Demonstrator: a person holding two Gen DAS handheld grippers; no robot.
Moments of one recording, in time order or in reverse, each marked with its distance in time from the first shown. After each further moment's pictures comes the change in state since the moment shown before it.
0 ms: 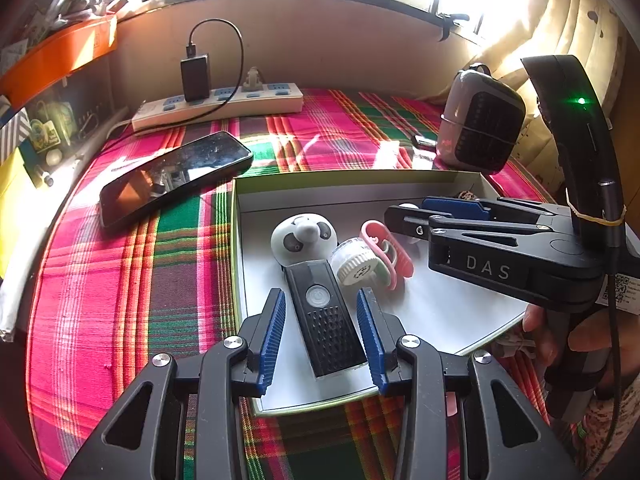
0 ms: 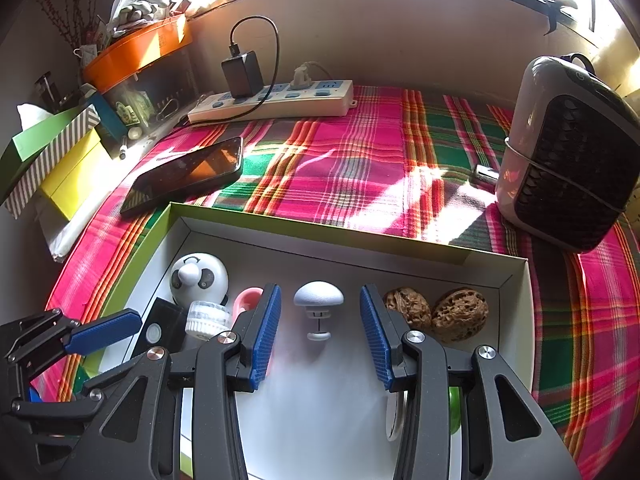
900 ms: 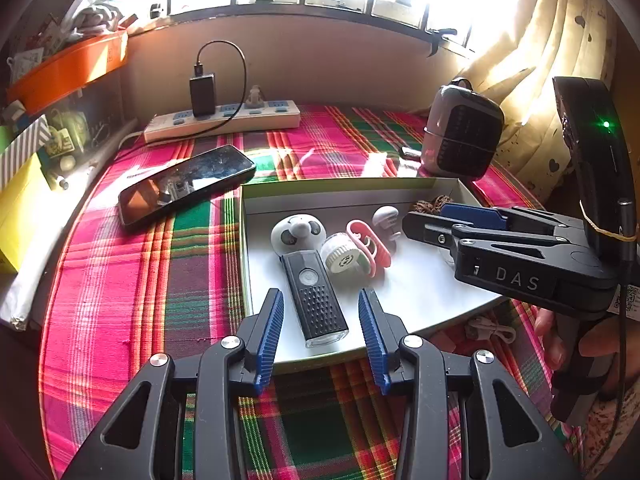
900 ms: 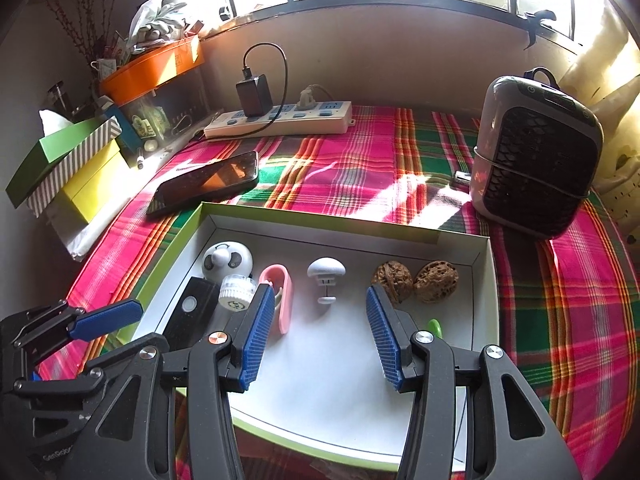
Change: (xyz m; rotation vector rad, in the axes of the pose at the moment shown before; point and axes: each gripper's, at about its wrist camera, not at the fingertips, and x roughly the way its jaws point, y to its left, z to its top) left arm -0.035 -0.005 -0.012 0.002 -0.051 -0.001; right arm -0.045 0.003 -0.020 0.006 -0.067 0.004
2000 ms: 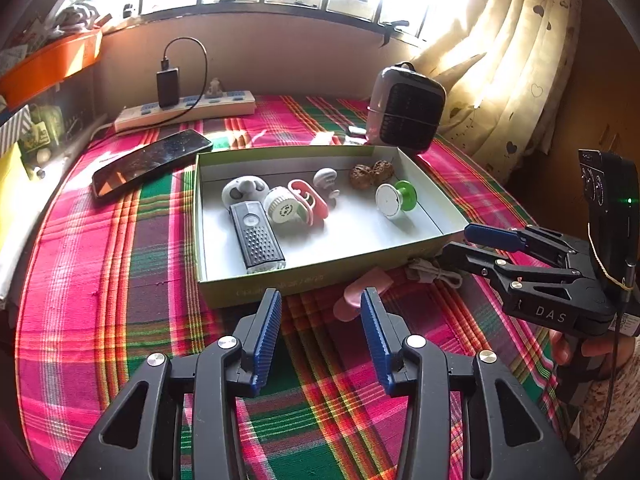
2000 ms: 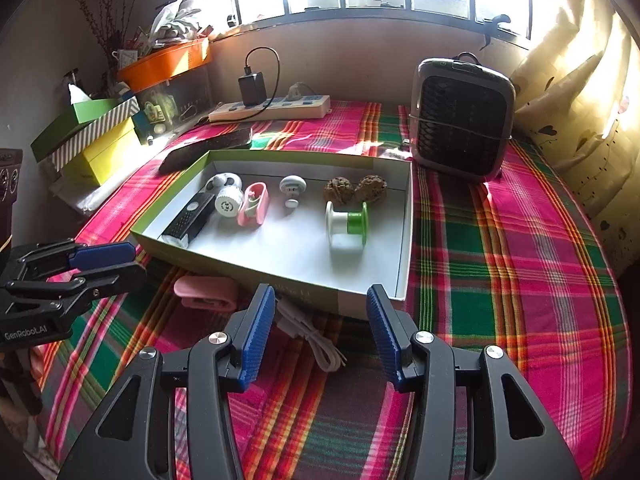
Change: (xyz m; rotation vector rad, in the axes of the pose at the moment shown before) left arm -0.023 -0.020 -0.037 0.041 0.021 -0.141; right arm -0.057 -0.022 -0.080 -0.046 -0.023 -0.038
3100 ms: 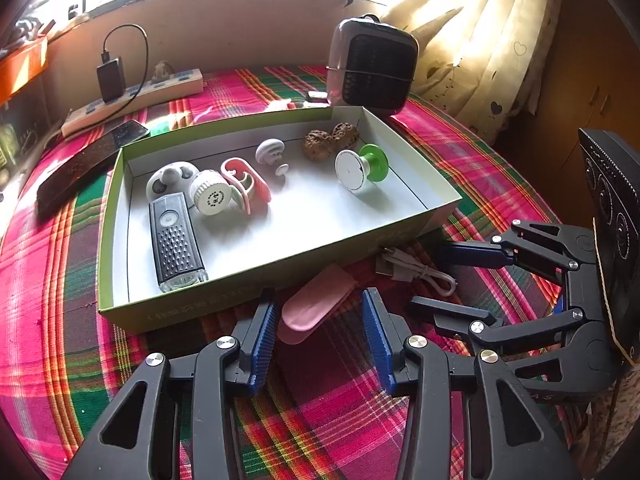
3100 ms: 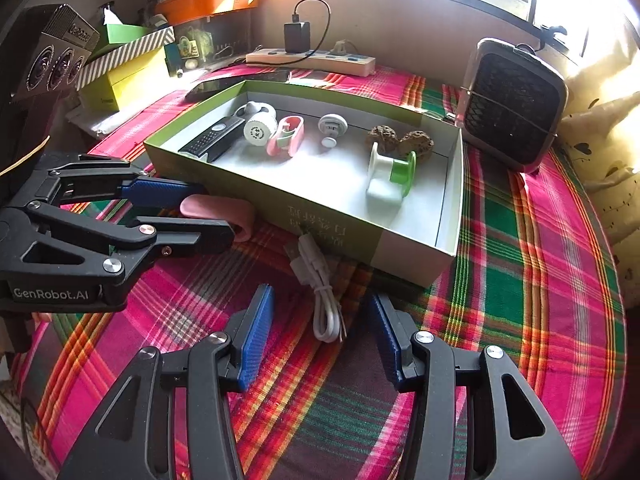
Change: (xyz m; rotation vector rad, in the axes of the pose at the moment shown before) left arm 0.047 -0.034 0.007 0.104 0.097 -0.037; right arm 0.021 0.017 -0.019 -0.191 0.103 0.027
